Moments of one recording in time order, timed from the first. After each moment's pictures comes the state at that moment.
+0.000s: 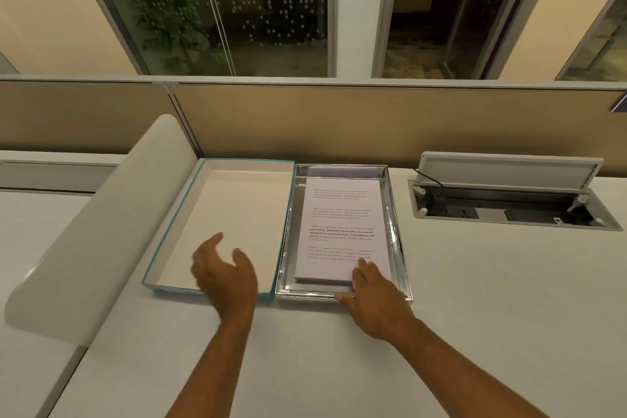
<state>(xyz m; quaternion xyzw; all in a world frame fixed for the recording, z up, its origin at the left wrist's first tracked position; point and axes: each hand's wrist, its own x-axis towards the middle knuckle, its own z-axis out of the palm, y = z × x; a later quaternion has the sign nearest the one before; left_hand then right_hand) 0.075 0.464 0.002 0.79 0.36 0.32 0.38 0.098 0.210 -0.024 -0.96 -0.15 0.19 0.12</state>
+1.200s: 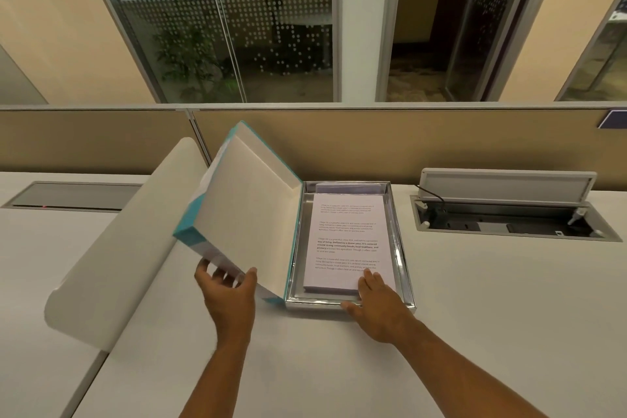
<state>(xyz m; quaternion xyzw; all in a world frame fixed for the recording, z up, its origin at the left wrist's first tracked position) 0.038 0.478 0.002 0.62 0.29 0.29 0.66 0.100 0.208 -0.041 -0.95 -0.15 0.22 0.13</state>
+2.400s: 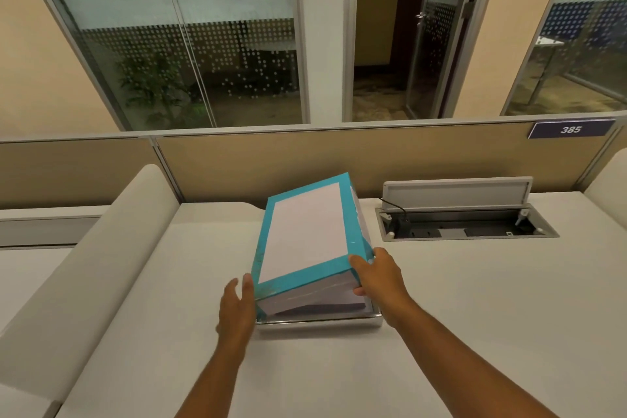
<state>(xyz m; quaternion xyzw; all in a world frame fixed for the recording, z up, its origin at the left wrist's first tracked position) 0.063 0.433 0.004 0.78 0.31 0.04 0.54 0.105 0.180 0.071 -0.77 0.15 0.09 0.61</state>
